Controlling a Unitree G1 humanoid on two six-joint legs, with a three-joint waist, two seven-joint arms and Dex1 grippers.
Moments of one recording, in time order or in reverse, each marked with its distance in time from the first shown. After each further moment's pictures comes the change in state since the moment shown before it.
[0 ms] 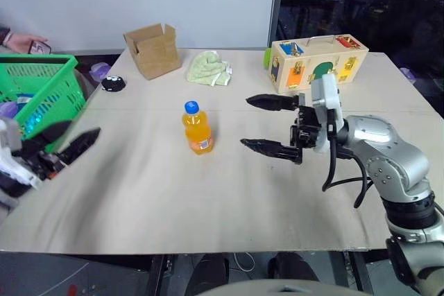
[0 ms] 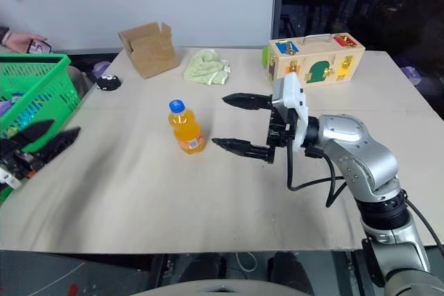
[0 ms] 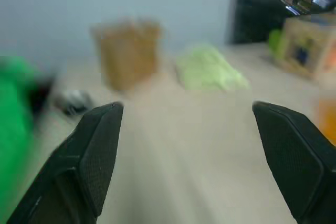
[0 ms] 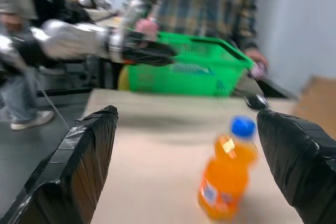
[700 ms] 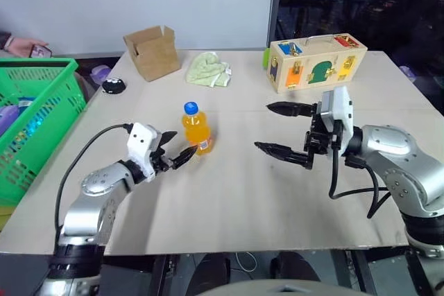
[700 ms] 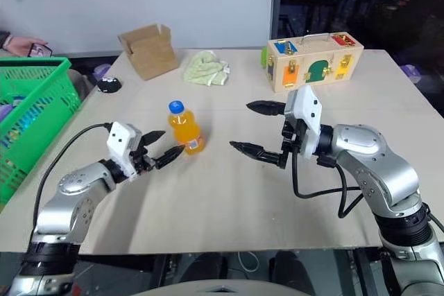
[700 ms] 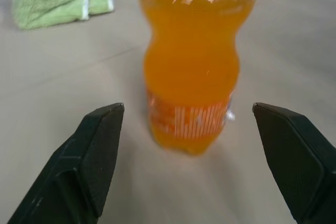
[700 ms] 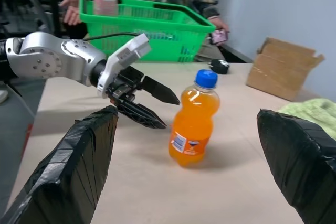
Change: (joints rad) left arm -0.362 -0.288 -0.592 0.068 0.455 -0.141 0.137; right arm 0.093 -0.088 -0.031 -0.102 -0.026 0.021 -0.091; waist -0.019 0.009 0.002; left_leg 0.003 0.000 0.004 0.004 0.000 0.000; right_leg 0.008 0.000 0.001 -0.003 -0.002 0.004
